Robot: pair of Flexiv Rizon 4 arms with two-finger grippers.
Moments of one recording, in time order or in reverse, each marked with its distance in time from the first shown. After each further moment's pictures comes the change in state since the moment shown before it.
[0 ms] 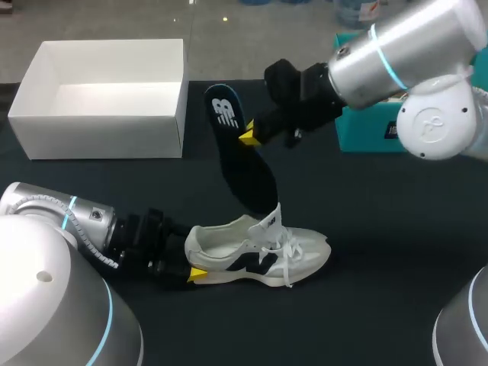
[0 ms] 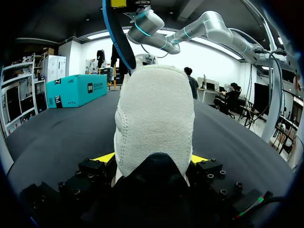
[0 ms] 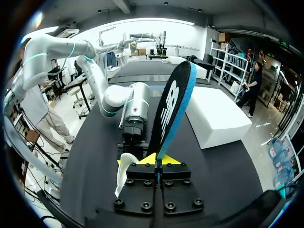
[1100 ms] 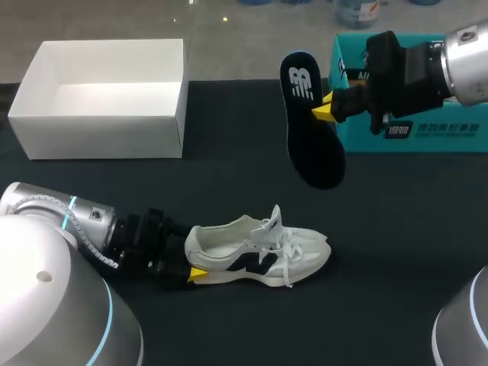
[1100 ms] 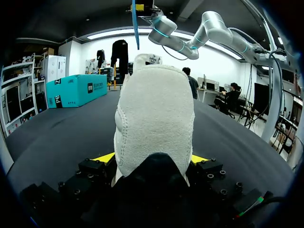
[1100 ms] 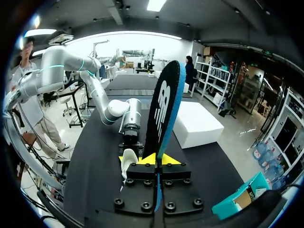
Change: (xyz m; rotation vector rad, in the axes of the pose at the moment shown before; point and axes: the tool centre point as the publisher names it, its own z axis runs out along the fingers) left arm 0.000 0.000 0.000 0.000 0.000 0.000; right arm 0.016 -0.011 -0.136 -0.115 -0.163 0.008
